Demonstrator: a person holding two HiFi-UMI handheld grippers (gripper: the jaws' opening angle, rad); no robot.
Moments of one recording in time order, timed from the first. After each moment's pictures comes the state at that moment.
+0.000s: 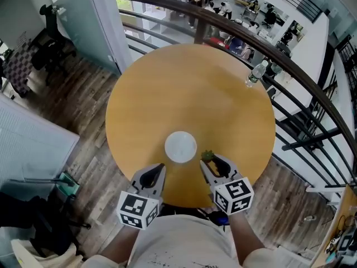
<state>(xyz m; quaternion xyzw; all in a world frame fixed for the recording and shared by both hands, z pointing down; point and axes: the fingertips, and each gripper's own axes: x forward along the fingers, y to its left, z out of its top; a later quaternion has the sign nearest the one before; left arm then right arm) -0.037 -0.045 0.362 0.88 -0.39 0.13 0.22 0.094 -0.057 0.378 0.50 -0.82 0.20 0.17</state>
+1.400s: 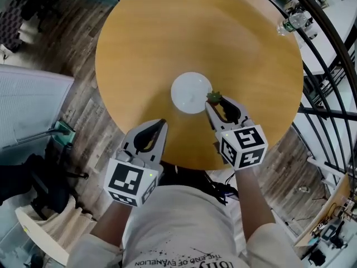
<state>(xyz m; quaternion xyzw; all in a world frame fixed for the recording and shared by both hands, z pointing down) -0.054 -0.067 0.426 0.87 -0.40 0.17 0.25 0.070 -0.116 0.479 0.47 -0.82 0.24 0.23</state>
